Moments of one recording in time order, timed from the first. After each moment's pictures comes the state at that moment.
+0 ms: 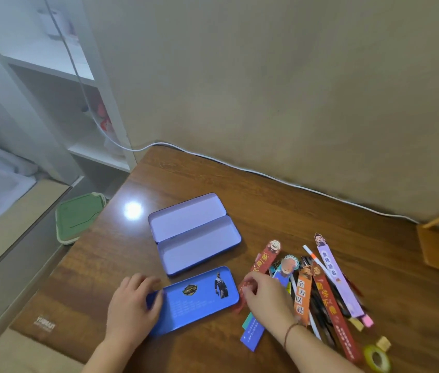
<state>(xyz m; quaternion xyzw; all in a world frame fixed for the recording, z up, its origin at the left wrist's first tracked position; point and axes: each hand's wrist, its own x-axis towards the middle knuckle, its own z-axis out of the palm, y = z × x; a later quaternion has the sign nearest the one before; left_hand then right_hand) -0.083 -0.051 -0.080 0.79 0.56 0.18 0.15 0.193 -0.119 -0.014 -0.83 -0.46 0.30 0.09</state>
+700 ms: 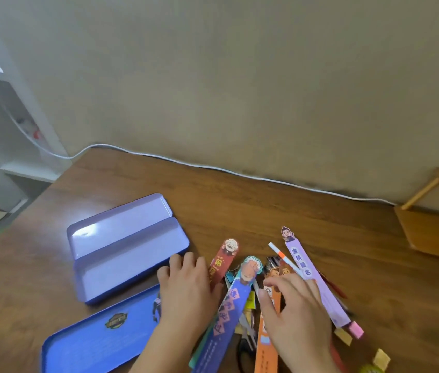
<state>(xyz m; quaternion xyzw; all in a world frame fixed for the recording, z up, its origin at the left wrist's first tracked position) 0.157 -0.067 -0.061 0.83 0.55 -0.01 0.09 0.290 -0.178 -0.055 -0.87 -0.45 0.07 0.21</state>
